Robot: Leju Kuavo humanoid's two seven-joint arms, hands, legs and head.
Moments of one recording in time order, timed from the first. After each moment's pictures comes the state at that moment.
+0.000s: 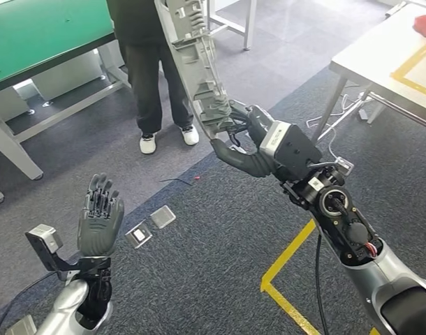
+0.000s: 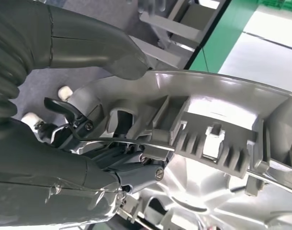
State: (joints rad) left arm -0.33 0.01 -0.45 -1.12 0.42 0.13 -0.52; right arm -0.43 -0.23 0.40 -1.72 -0.03 0.02 -0.07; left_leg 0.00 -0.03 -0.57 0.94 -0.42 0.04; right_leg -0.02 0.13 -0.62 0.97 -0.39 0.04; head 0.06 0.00
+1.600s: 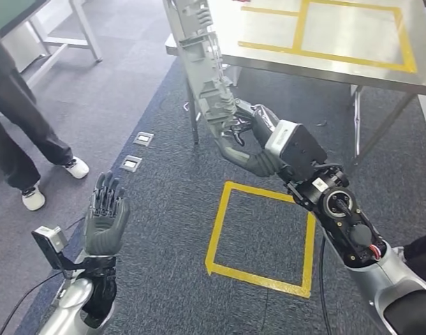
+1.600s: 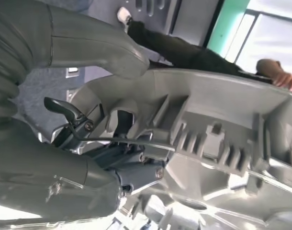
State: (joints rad) left arm -0.32 0.01 -0.45 -1.13 0.41 0.12 -0.52; right arm -0.43 -0.22 0.40 -1.72 -0.03 0.01 -0.08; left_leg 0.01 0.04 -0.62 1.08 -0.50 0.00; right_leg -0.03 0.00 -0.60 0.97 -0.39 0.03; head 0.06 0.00
